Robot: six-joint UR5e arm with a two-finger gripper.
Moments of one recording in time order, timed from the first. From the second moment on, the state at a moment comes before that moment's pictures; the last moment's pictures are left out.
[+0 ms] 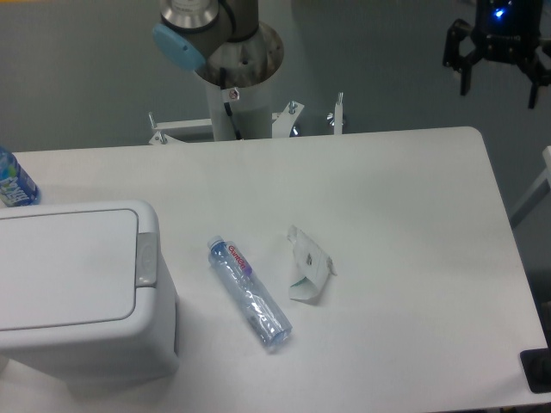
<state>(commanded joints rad) 2.93 -1.66 -1.41 -1.31 1.47 1.52</state>
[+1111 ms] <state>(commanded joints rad) 2.57 -1.73 -1.40 -1.25 1.40 0.60</state>
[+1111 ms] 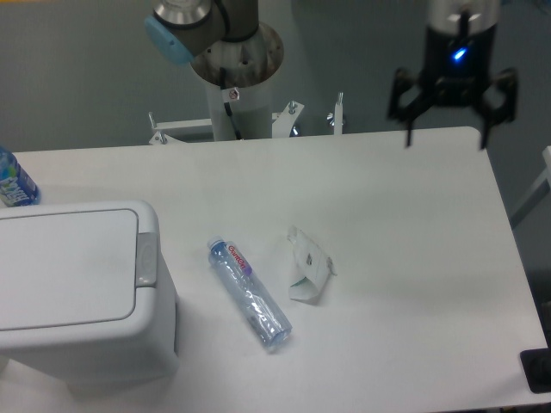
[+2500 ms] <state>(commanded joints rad) 2.28 -1.81 -1.41 -1.12 1.25 0.13</state>
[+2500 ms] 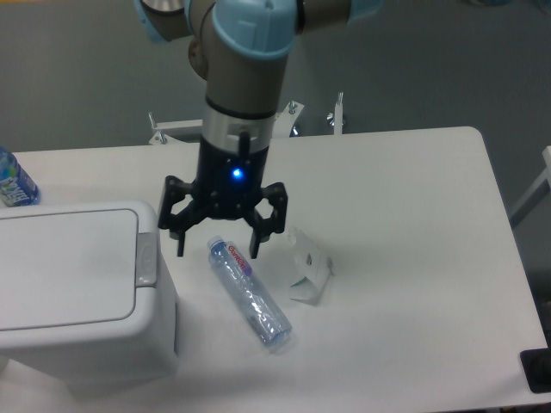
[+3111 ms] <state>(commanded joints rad) 2.25 -1.83 -1.41 -1.08 1.25 0.10</state>
